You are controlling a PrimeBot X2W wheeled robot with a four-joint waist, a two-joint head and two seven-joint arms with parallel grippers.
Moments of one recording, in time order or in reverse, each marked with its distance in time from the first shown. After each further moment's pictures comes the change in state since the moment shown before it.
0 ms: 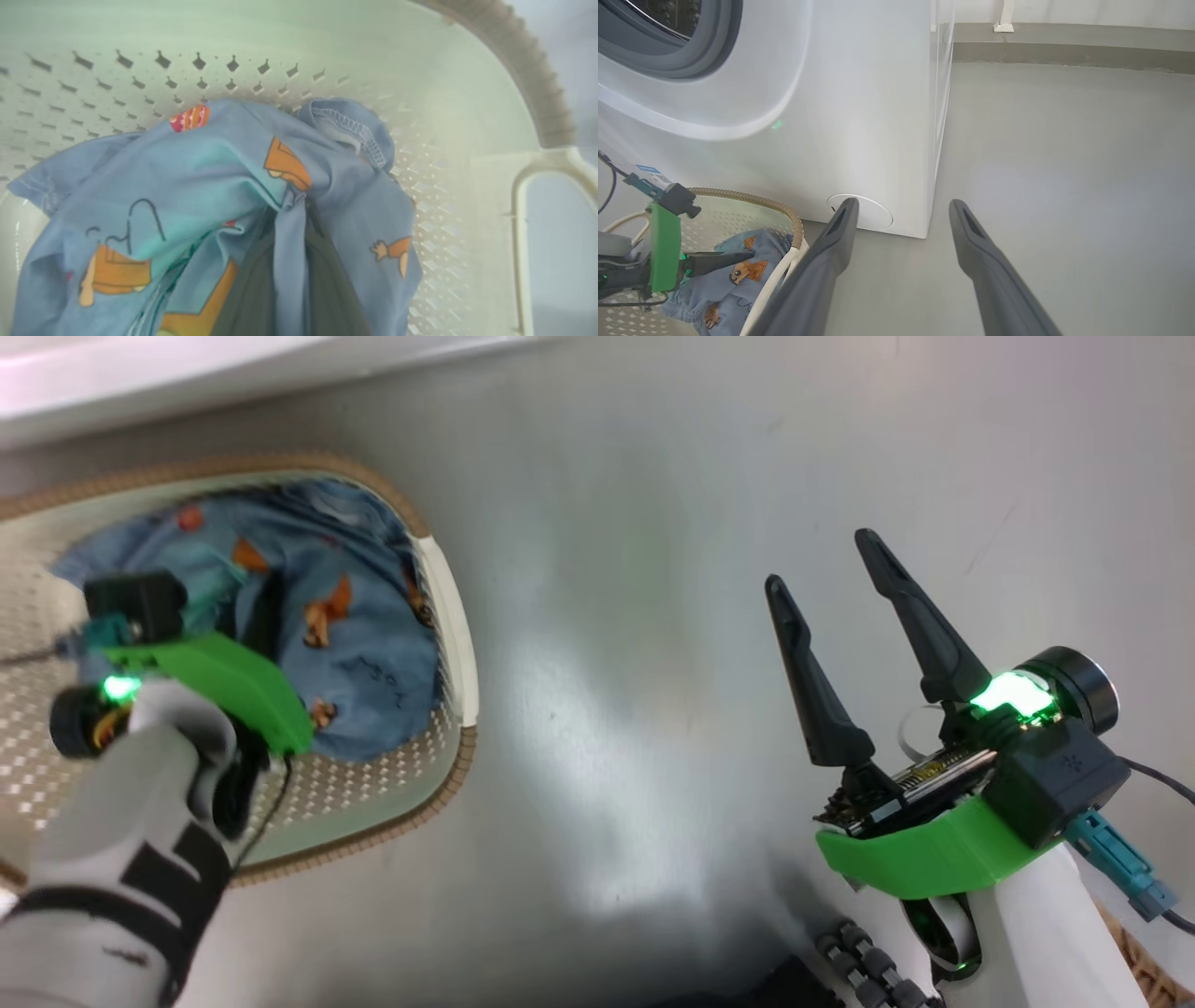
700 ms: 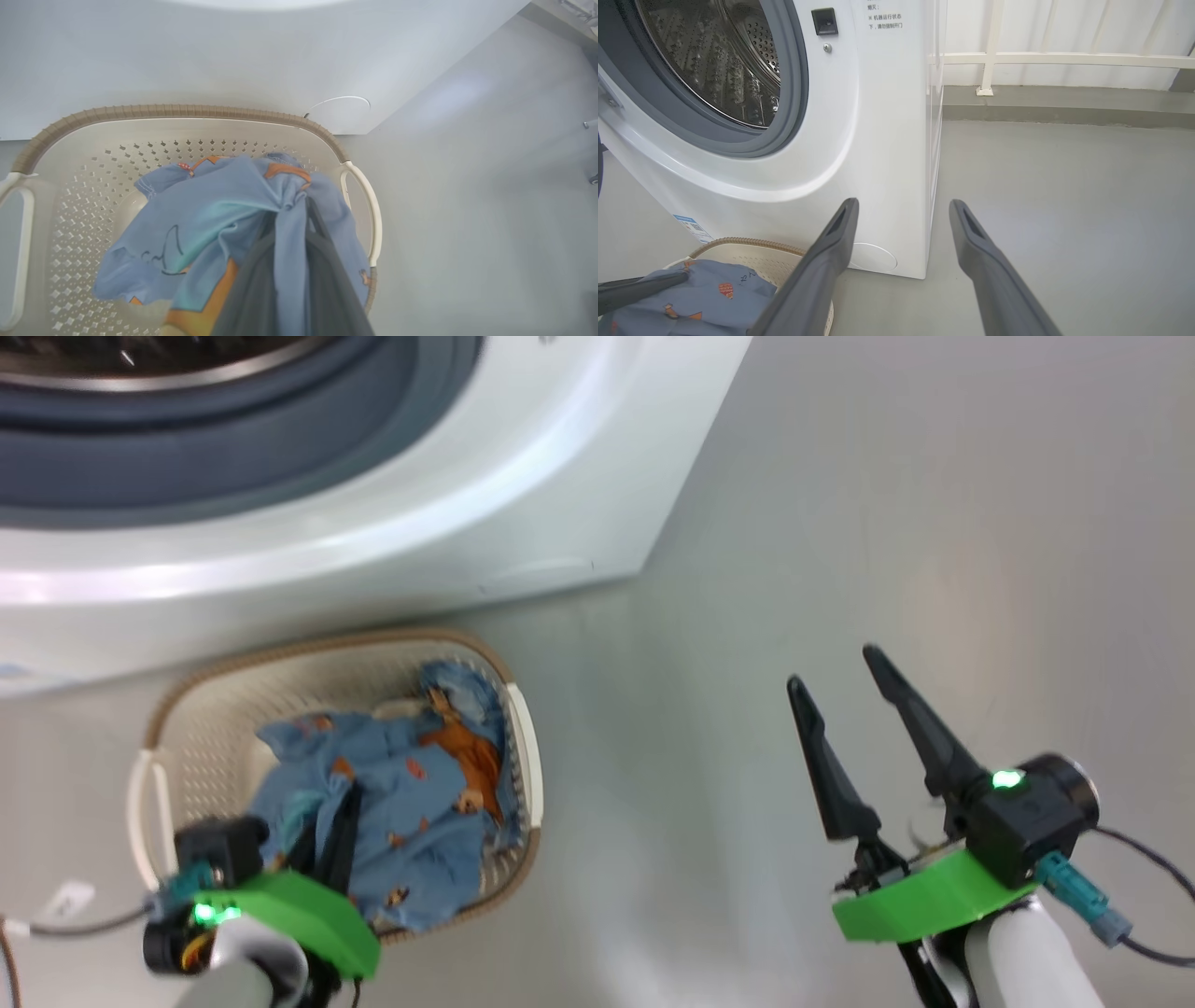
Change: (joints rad) left arm 0.557 -0.018 0.267 -0.426 0.214 0.049 -0.011; right arm 0.126 0.000 -0.057 0.142 0.010 0.000 0.000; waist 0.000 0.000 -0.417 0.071
